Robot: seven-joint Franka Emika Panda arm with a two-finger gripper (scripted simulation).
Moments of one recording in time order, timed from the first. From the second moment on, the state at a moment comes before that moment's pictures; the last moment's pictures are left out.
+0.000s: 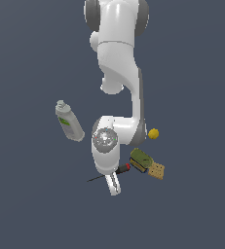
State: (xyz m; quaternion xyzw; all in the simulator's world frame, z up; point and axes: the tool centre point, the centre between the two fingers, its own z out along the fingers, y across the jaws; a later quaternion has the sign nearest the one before) arm 0.120 -0.018 0.027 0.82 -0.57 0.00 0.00
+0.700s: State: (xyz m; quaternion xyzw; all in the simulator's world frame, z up) arm 0.121 -0.018 0.014 0.82 -0.57 0.00 0.00
